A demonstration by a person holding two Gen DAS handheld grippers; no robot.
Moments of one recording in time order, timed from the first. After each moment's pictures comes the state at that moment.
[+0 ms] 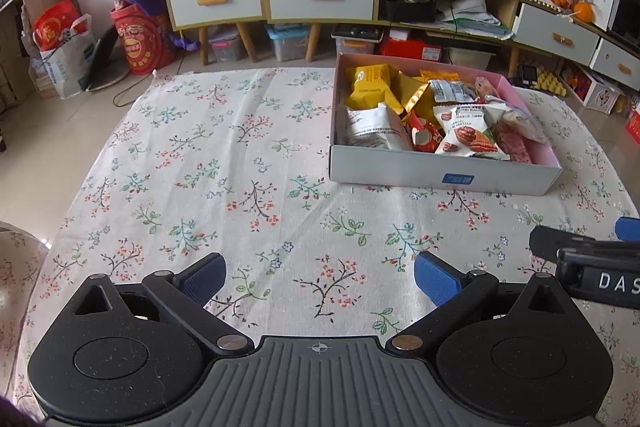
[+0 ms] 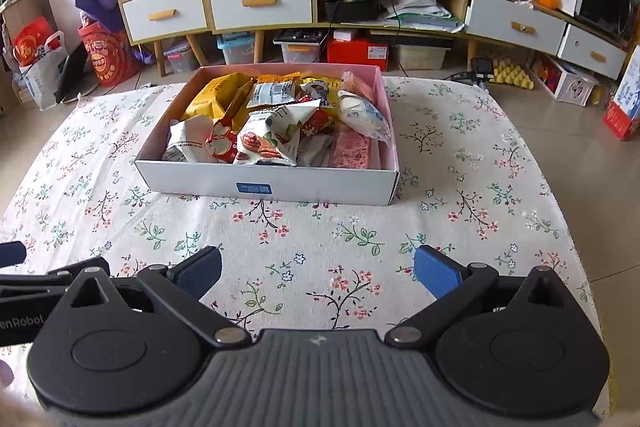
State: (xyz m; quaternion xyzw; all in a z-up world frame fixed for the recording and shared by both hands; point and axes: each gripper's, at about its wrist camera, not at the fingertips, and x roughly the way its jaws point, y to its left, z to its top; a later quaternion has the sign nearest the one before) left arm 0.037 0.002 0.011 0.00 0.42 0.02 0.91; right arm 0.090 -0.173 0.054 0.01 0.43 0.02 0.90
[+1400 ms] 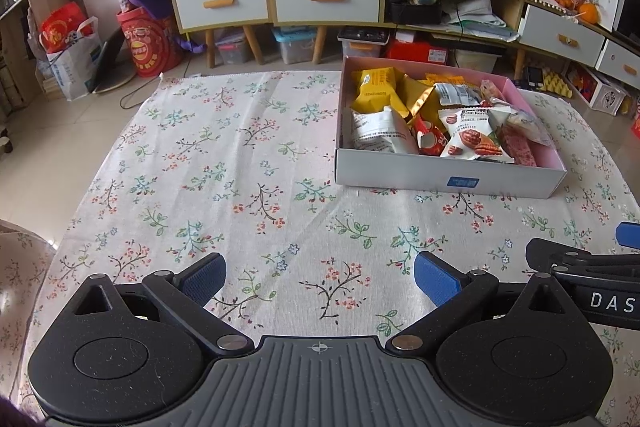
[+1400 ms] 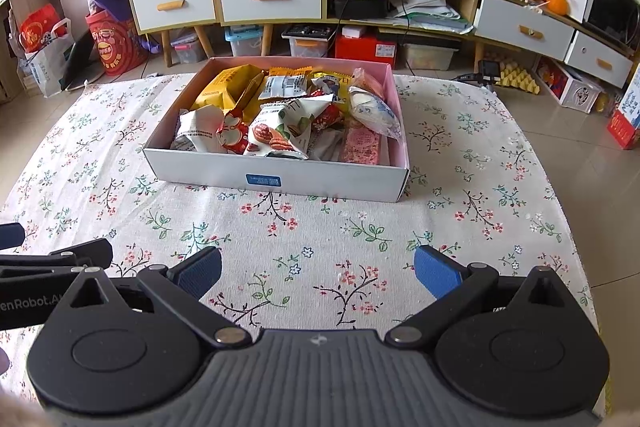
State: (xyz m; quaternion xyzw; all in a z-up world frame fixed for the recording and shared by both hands) left arm 0.038 0.001 0.012 0.01 0.42 0.02 0.91; right arm 0.090 -0.165 0.055 -0.01 0.44 0.02 0.90
